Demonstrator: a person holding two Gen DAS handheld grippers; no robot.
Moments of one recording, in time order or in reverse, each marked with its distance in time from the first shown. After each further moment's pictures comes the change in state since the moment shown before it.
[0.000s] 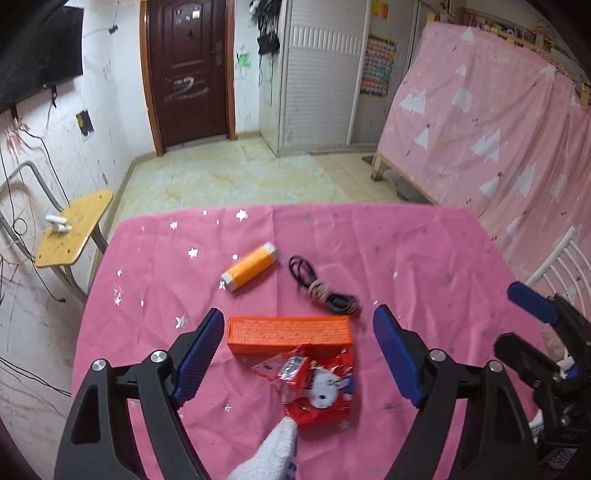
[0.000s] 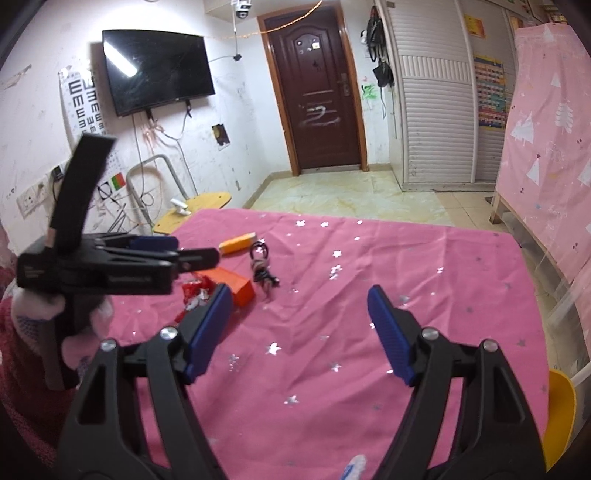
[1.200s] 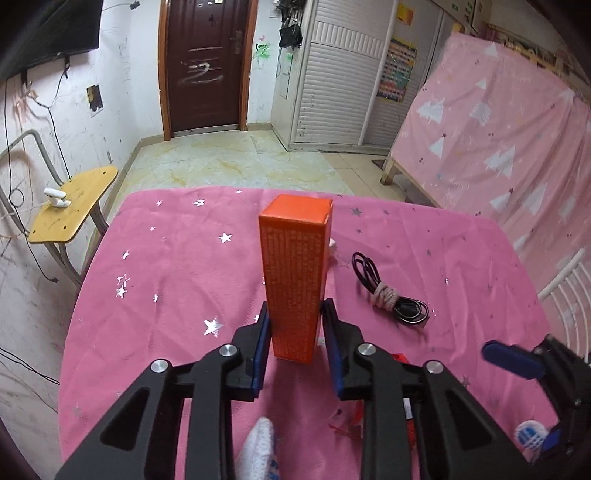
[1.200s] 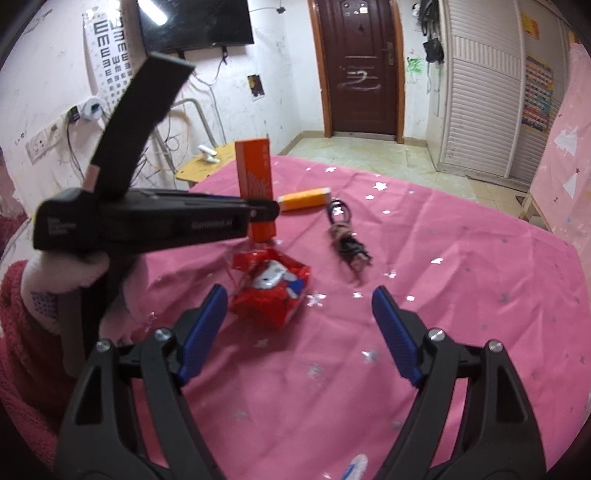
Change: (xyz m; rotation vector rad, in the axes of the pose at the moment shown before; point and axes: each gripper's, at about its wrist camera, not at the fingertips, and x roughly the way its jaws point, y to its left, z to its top) left arm 0.031 0.052 -0.009 -0.099 -0.009 -0.021; right arm 0.066 0.081 -0.007 -0.131 0.171 0.069
